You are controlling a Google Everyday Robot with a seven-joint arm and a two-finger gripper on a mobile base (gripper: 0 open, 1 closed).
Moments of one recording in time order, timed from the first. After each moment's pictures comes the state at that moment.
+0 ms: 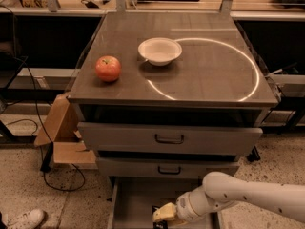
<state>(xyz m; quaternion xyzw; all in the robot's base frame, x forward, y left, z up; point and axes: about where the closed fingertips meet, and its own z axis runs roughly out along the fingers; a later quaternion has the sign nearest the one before) 0.354 -0.053 0.396 -0.01 -0.93 -0.35 0.08</state>
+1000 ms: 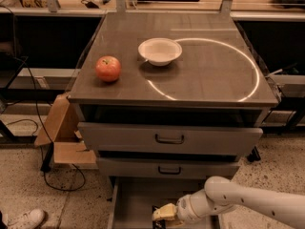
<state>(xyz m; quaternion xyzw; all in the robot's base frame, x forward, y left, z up) 0.364 -0.052 0.357 -0.04 -0.91 -0.40 0.09</state>
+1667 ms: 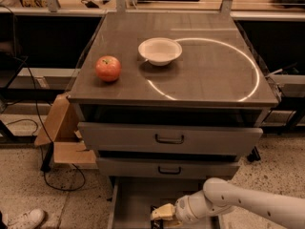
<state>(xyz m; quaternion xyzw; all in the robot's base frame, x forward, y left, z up) 0.368 -0.043 0.341 -0.05 -0.90 -0.42 0.10</state>
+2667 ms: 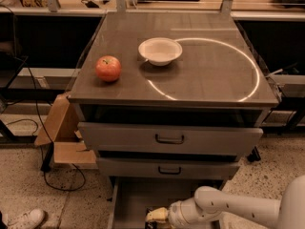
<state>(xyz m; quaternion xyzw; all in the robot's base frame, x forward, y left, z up) 0.375 -0.021 0.276 -0.10 -0.90 -0.42 0.10</state>
